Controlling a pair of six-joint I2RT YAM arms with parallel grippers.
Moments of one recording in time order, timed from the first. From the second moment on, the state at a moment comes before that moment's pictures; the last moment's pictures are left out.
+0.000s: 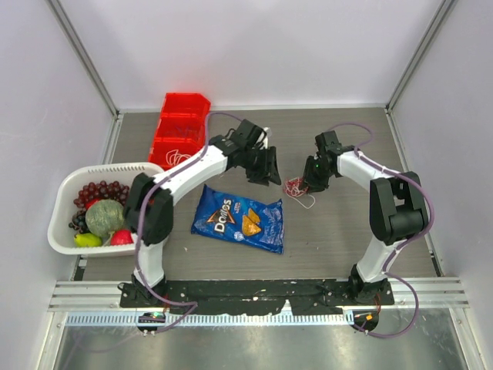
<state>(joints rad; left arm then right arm) -0.69 1.87 1.59 -0.61 0.36 -0.63 0.22 1.77 1.16 -0.57 -0.18 0.48</state>
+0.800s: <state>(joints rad) -0.68 2.28 1.95 -0.70 0.31 -0.71 0.23 1.74 1.13 -0.57 -0.25 0.47</state>
